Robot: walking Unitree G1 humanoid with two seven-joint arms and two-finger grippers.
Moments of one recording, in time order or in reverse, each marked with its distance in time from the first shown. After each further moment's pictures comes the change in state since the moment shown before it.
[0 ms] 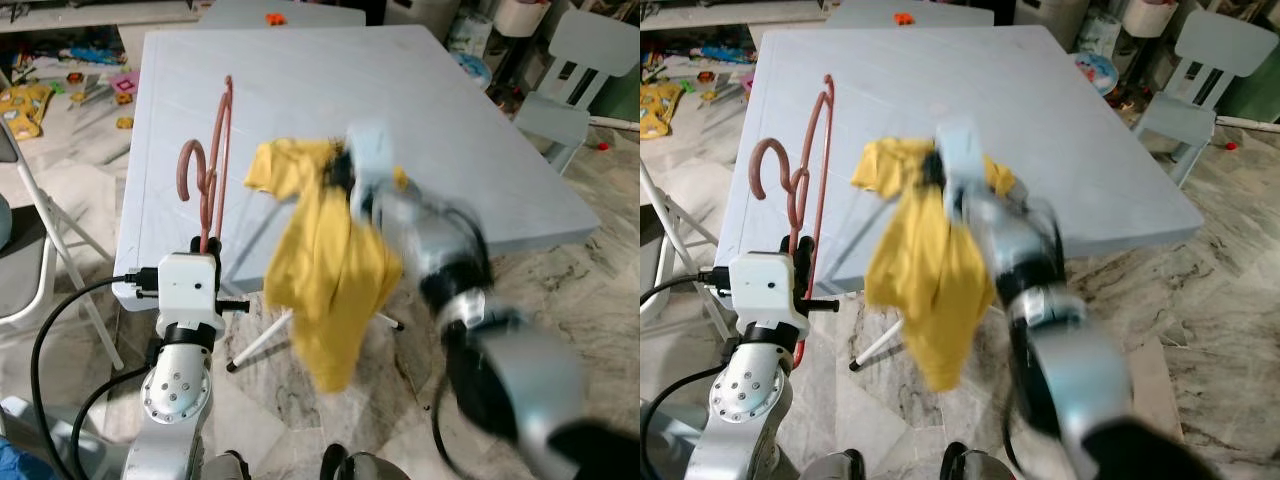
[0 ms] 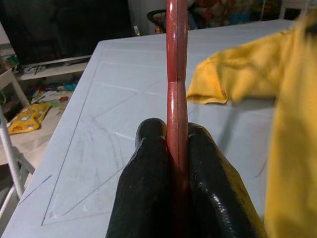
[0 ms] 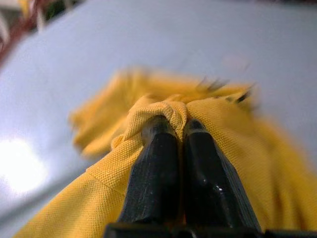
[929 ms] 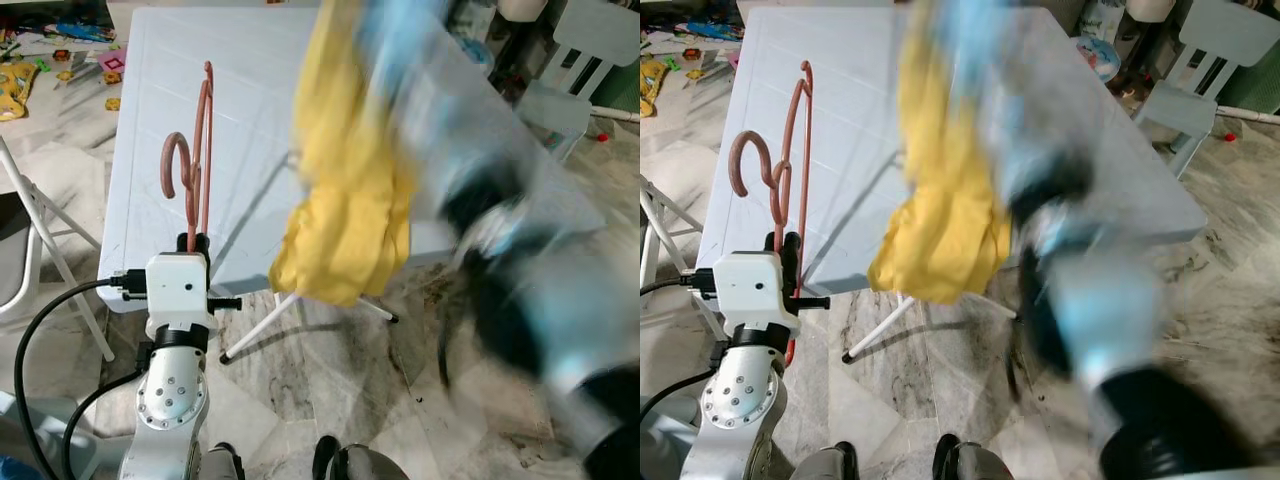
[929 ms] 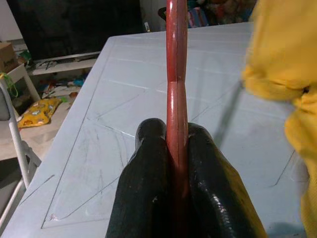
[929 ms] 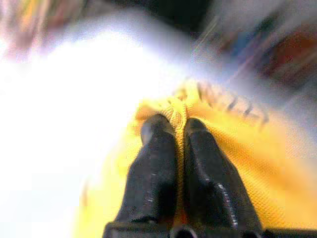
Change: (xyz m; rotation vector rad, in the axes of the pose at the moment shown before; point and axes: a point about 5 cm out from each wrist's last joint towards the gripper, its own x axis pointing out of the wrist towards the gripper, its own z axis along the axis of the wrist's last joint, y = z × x) left arm -0.004 0.003 0.009 0.008 -0.034 0.053; right arm 0.001 -0.003 0.003 -0.332 -0.028 0.115
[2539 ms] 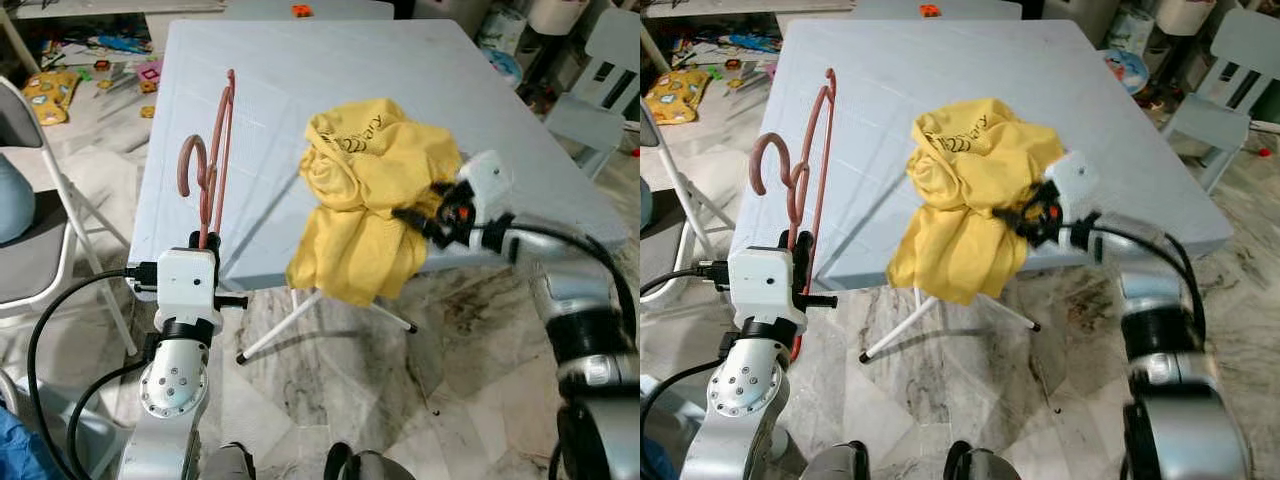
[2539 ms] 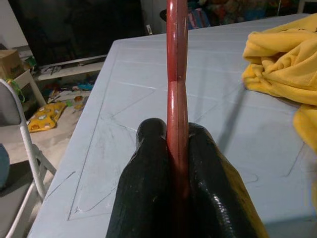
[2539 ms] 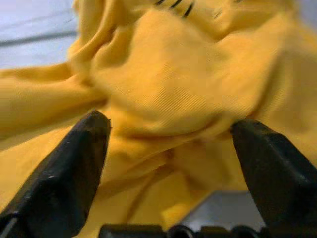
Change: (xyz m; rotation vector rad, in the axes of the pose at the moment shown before) left arm 0.009 0.000 -0.007 0.018 0.011 -0.066; right arm -0.105 -0.063 -0.089 0.202 0.136 0.128
